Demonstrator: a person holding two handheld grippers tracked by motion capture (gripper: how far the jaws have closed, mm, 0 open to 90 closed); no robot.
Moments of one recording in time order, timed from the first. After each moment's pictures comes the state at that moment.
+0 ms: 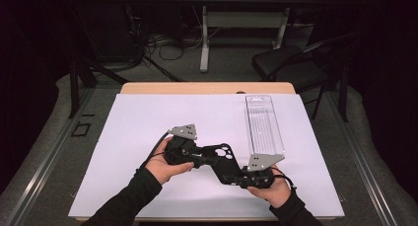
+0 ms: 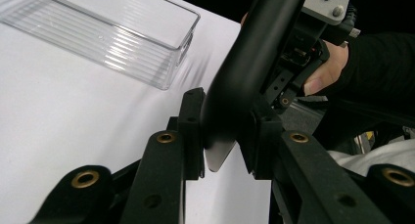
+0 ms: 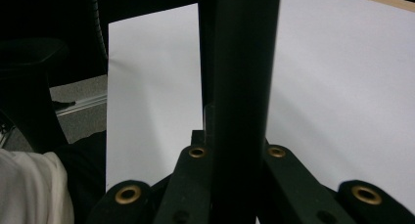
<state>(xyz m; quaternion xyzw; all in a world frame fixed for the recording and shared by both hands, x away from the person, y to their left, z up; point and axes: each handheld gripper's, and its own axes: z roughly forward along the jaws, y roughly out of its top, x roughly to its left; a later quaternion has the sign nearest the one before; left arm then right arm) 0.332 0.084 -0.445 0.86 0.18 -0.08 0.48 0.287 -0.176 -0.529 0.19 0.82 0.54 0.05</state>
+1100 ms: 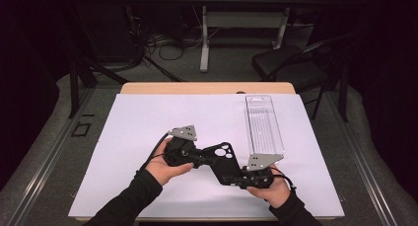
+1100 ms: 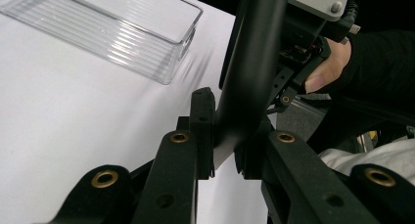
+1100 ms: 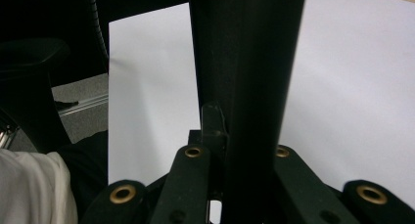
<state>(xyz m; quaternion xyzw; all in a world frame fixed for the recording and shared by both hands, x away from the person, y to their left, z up) 0.328 0.085 -0.445 0.86 0.18 -0.07 0.47 0.288 -0.175 -0.530 0.19 0.82 0.54 0.04</state>
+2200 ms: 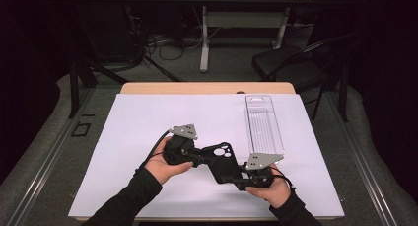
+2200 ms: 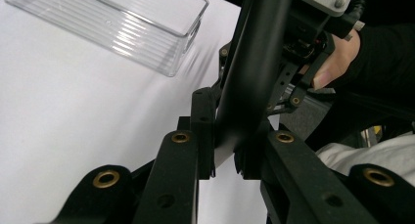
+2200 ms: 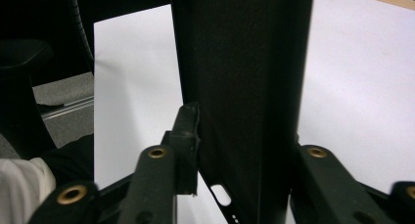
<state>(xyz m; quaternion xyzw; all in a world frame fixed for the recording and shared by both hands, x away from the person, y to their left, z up) 0.329 0.086 -0.438 0.87 0.19 -0.07 0.45 0.289 -0.174 -0.529 0.21 0.82 0.54 0.07</state>
